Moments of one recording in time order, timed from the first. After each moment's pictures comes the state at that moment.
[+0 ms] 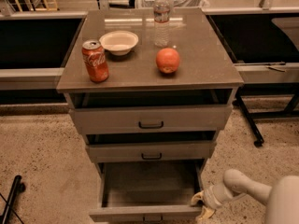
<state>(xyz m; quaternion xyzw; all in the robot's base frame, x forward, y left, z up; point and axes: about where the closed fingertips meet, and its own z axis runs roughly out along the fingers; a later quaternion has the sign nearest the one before) 0.451 -0.226 0.206 -0.73 0.62 0.22 0.20</state>
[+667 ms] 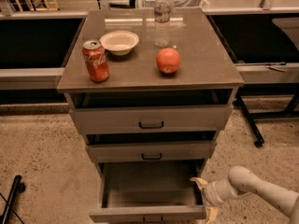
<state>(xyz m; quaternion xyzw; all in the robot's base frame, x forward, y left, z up) 0.446 -0.221 0.268 -0.73 0.60 0.21 0.25</state>
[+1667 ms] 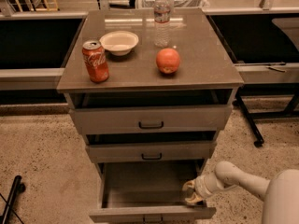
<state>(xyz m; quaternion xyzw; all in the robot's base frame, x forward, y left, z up) 0.492 -0.196 0.234 -0.74 0.60 0.18 0.24</state>
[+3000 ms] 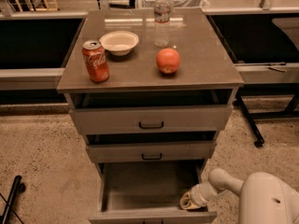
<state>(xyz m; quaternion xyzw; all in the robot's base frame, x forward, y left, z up) 0.474 -0.184 0.151 -0.72 0.62 0.25 0.20</state>
